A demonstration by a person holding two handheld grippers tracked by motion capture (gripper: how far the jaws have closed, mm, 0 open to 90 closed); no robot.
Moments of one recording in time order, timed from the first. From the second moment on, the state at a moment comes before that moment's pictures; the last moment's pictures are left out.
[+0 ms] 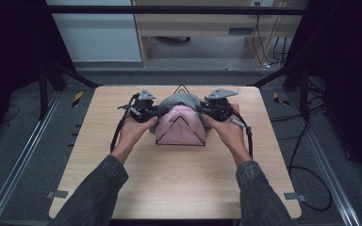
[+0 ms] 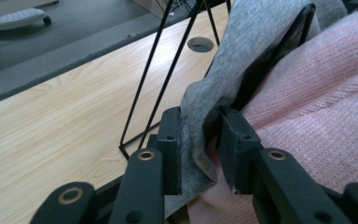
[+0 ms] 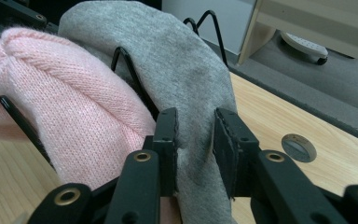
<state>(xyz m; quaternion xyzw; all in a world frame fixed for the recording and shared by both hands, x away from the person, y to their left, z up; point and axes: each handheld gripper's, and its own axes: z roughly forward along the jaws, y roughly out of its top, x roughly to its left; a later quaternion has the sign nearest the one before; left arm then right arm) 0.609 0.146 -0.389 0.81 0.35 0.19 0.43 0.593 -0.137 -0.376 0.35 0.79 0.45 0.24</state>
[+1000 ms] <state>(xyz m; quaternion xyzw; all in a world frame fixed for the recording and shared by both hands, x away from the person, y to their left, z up) 0.519 0.190 -0.391 0.83 0.30 0.17 0.43 0.512 -0.177 -0.386 0.39 0.77 0.44 0.24</state>
